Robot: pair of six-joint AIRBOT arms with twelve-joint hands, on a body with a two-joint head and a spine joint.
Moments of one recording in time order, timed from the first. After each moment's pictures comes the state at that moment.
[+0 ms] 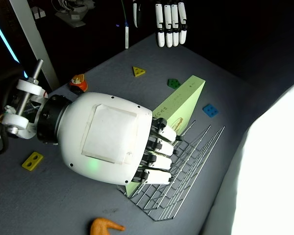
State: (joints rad) left arm -0.41 -0.11 0.63 3.00 -0.91 -1.74; right arm -0.09 -1.21 1.19 1.23 0.25 -1.79
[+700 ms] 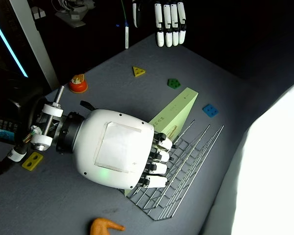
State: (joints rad) left arm -0.41 -0.11 0.63 3.00 -0.91 -1.75; right arm -0.13 -1.26 1.25 1.23 0.23 -1.76
